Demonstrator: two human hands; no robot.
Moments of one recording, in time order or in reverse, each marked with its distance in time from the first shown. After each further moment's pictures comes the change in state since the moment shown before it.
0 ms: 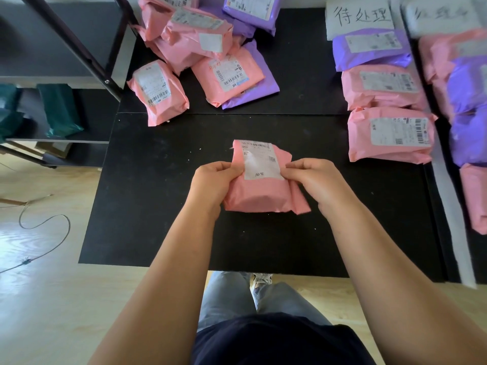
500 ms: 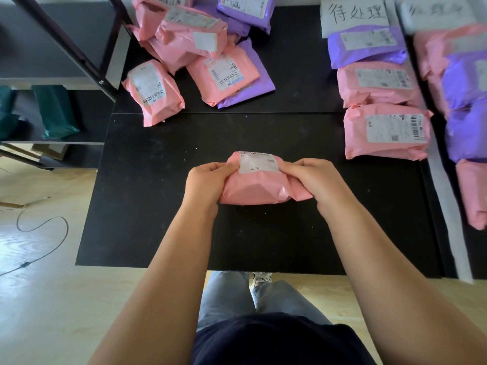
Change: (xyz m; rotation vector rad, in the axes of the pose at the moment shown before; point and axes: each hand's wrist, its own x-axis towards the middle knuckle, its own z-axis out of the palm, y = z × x) left_hand -0.004 0.001 0.003 -0.054 0.073 0.008; right_hand 0.000 -0.002 0.000 -0.031 0.041 0.078
